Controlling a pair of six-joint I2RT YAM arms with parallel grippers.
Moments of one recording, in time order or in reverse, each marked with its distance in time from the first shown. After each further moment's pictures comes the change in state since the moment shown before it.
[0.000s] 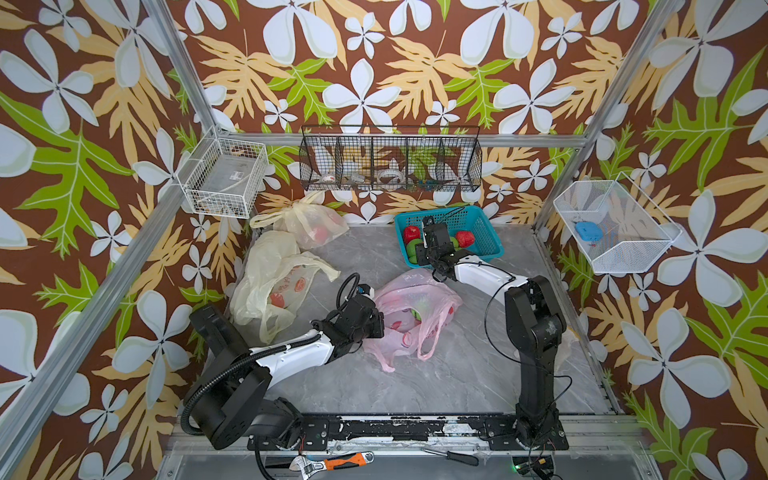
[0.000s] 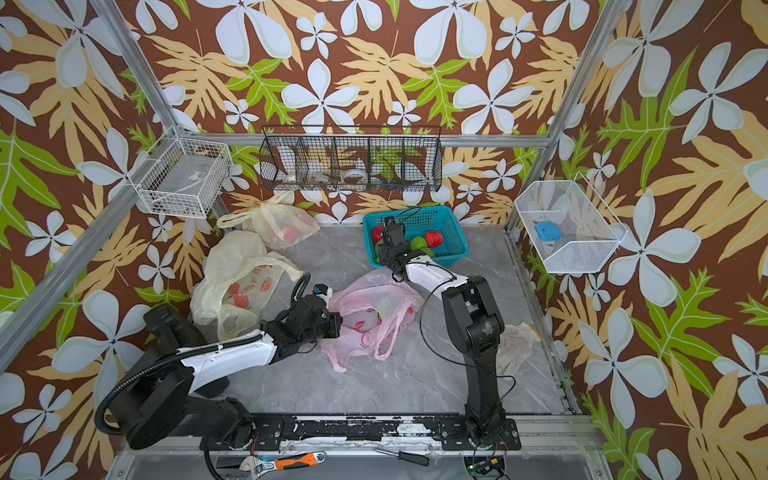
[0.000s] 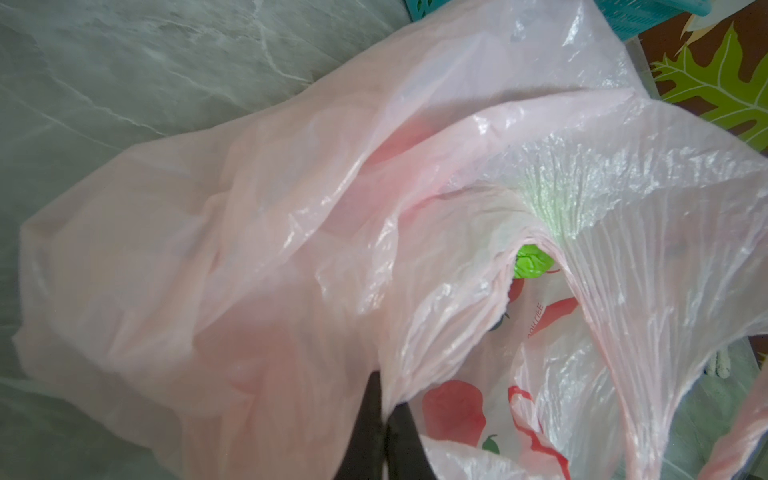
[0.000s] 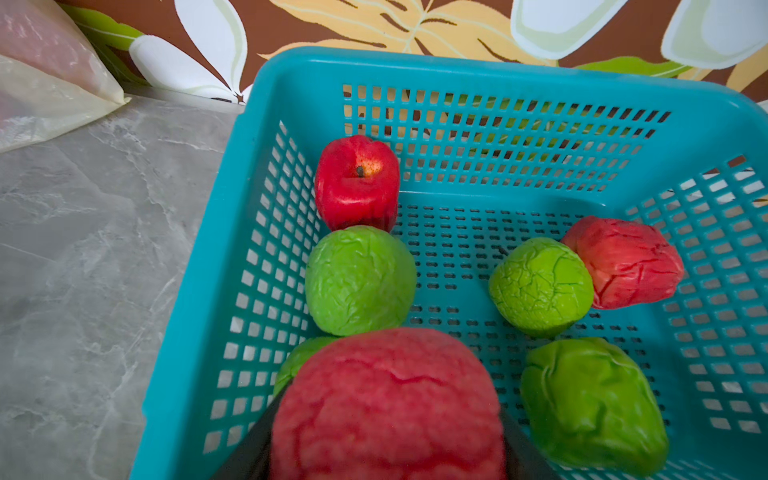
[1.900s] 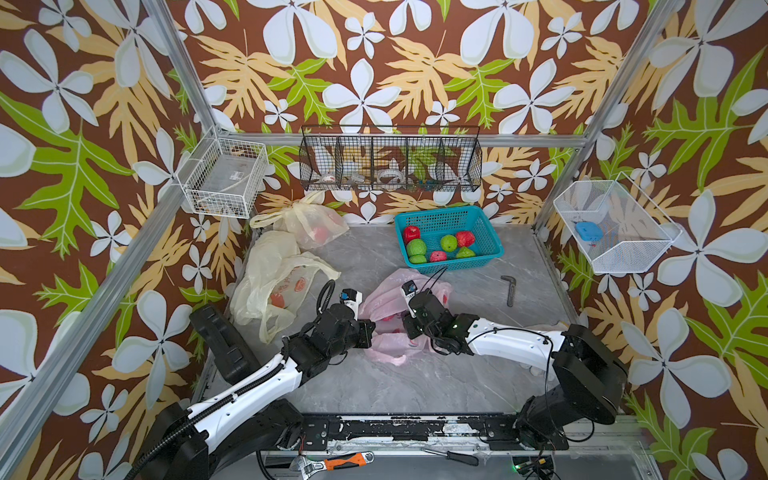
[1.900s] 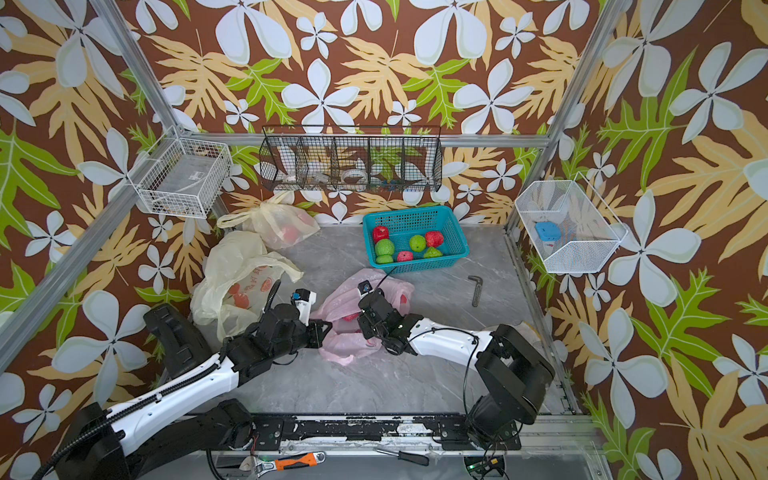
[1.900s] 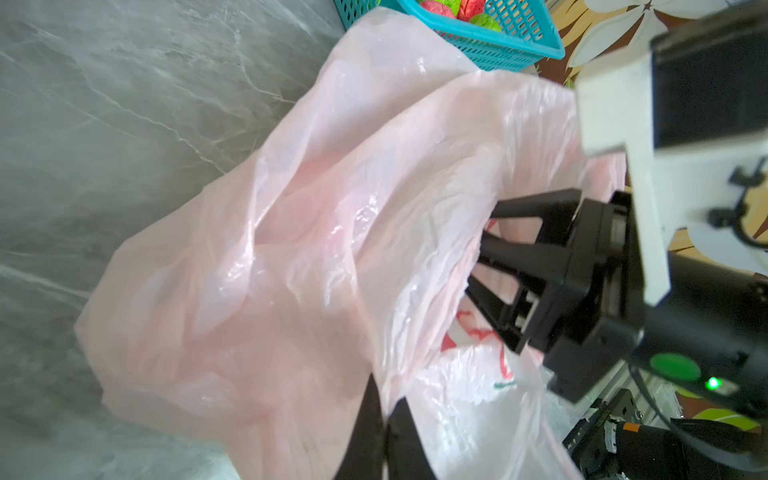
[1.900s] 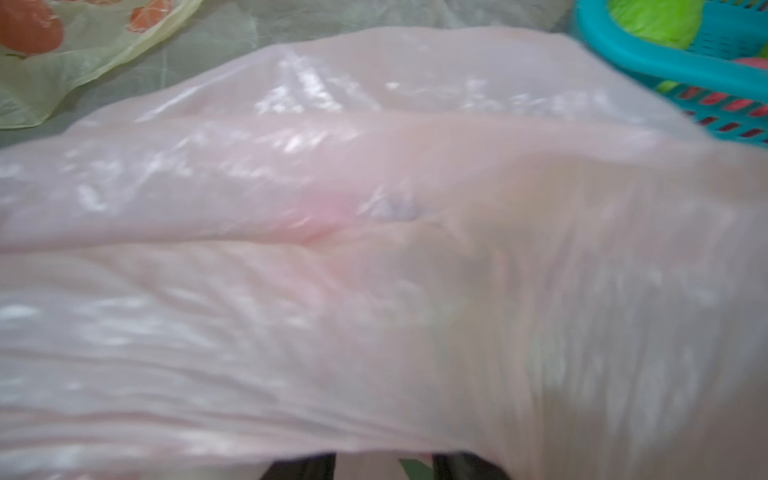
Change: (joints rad) left arm 0.000 -0.399 -0.089 -0.198 0.093 -0.028; right arm 0.393 -0.504 -0.697 0.089 -0.015 0.145
